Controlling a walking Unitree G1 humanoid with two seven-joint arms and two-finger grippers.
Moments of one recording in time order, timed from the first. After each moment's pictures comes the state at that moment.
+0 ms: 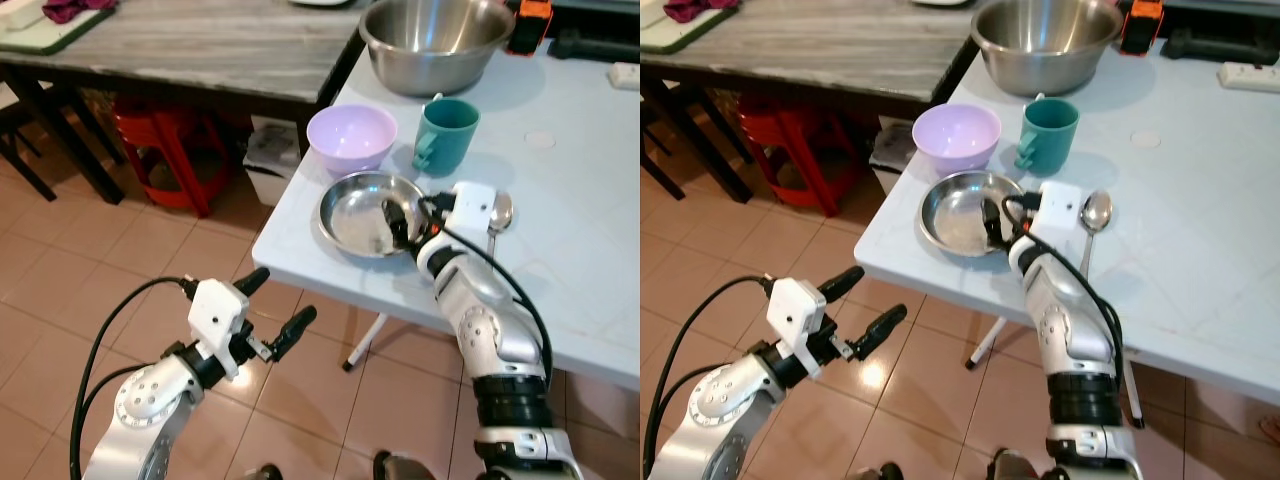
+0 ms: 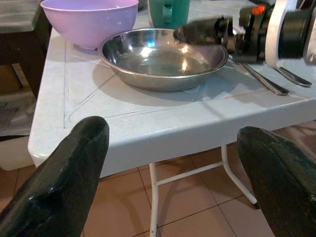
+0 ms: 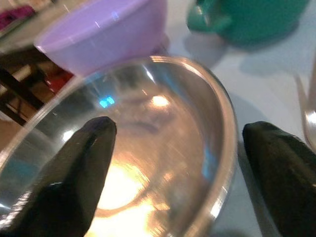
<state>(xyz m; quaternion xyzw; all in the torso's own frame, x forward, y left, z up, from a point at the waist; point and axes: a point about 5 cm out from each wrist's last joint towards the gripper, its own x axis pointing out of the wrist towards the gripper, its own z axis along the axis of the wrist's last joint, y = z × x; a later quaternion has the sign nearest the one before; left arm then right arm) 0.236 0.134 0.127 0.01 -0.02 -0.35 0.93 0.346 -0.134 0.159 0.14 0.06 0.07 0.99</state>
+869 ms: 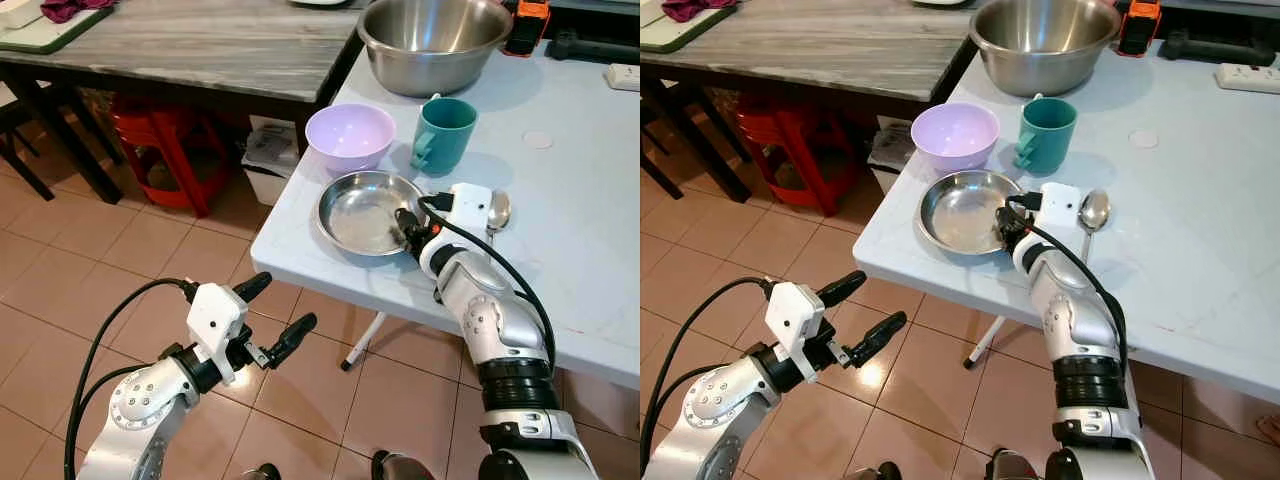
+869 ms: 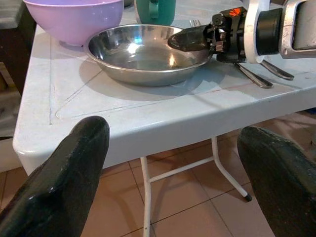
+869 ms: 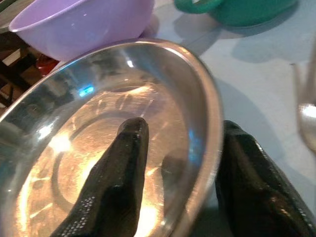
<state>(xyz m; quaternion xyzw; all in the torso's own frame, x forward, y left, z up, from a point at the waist) 0.234 0.136 0.126 0.02 -0.02 -0.38 0.93 0.357 -0.137 0.159 0.13 0.09 0.07 0.98</state>
